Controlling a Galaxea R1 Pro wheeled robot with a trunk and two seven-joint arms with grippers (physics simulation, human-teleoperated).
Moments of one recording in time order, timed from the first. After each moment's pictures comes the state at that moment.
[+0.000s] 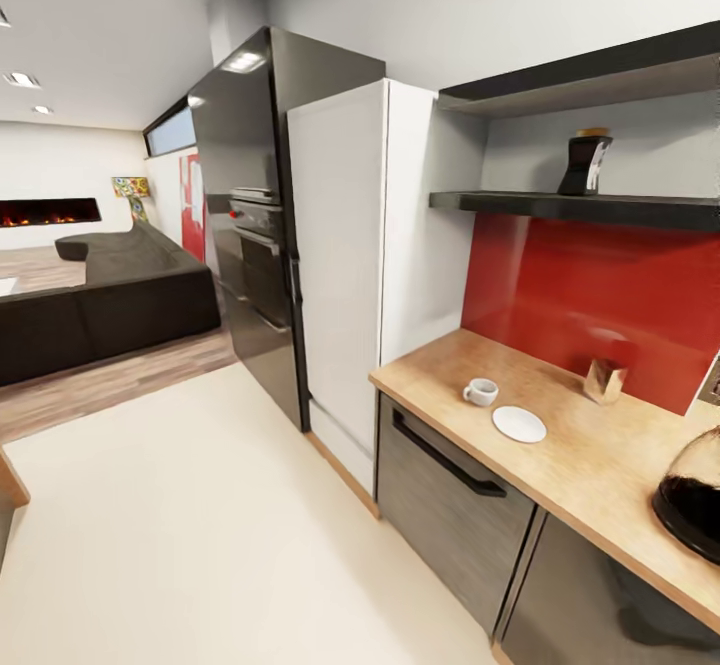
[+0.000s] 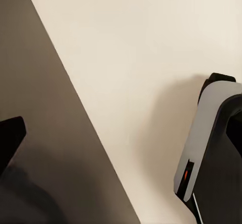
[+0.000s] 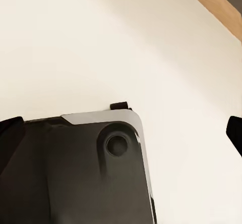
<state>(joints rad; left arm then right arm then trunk) -0.05 0.20 0.29 -0.08 -0.09 -0.11 0.06 -0.02 0.00 -0.12 -0.23 -0.02 -0.18 -0.02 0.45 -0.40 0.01</state>
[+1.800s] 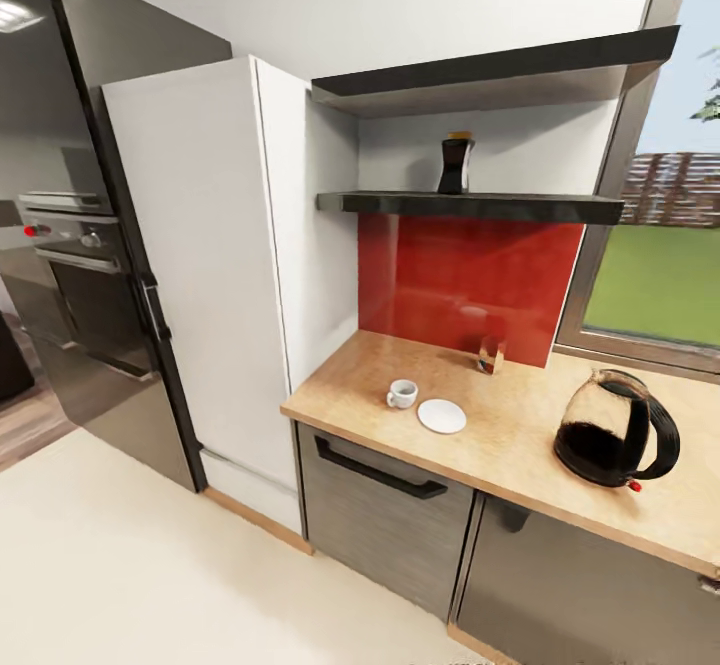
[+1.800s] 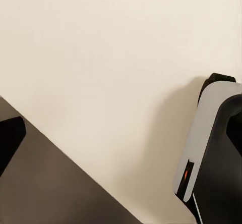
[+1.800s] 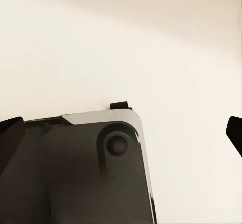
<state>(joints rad) -0.05 0.20 0.30 -0.08 -0.09 -0.11 0.06 -0.02 0.00 -0.12 -0.23 -0.02 -0.17 -0.02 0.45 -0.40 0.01</state>
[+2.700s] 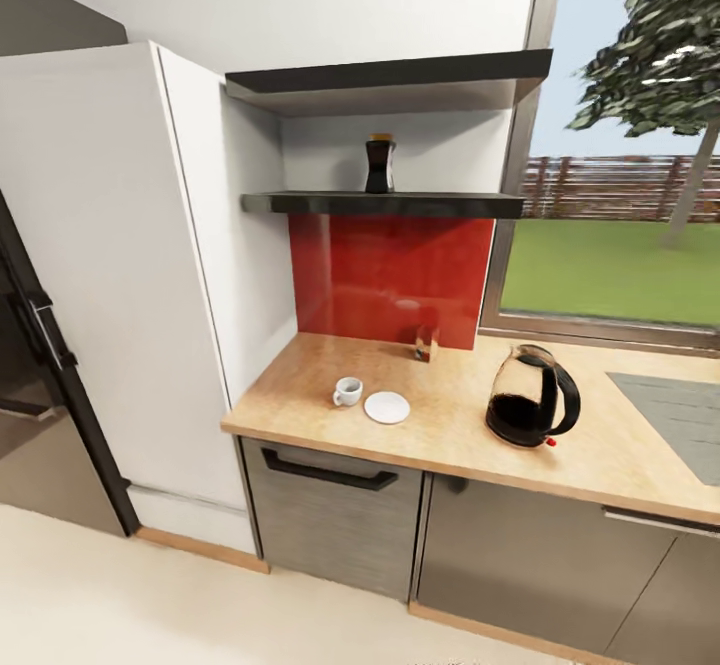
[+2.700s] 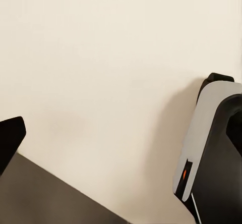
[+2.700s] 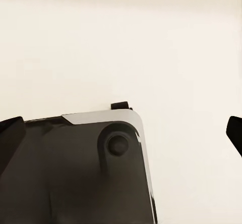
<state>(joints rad) -0.05 0.20 0.30 -0.08 -0.09 -0.11 0.06 -0.02 0.00 -0.13 -0.23 -0.02 -0.17 -0.02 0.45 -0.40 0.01</state>
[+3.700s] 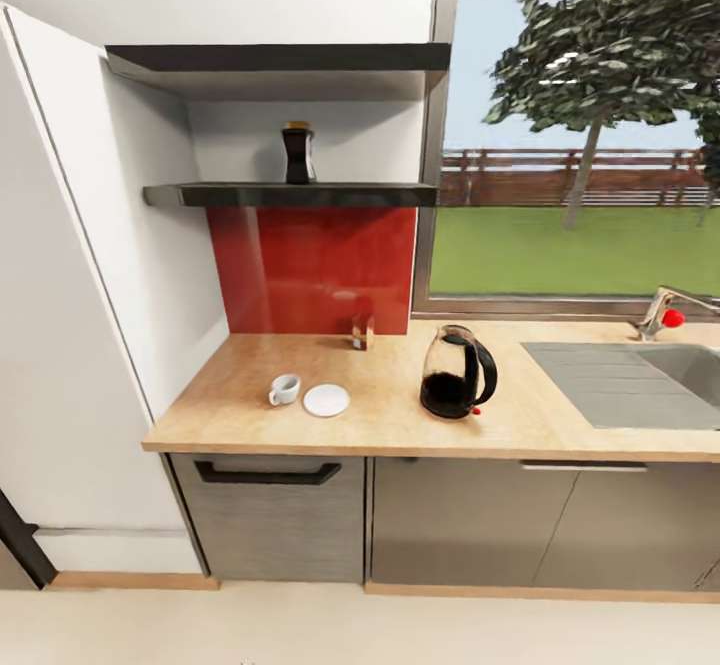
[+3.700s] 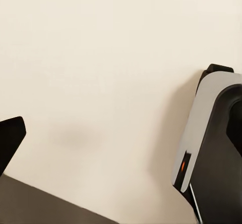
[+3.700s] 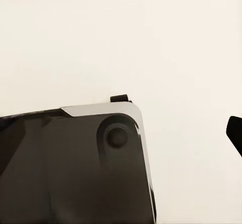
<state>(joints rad) -0.05 0.19 0.29 -0.08 -0.09 -0.11 0.06 -0.02 0.00 -0.12 -0.23 -0.02 -0.17 -0.02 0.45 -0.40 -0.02</state>
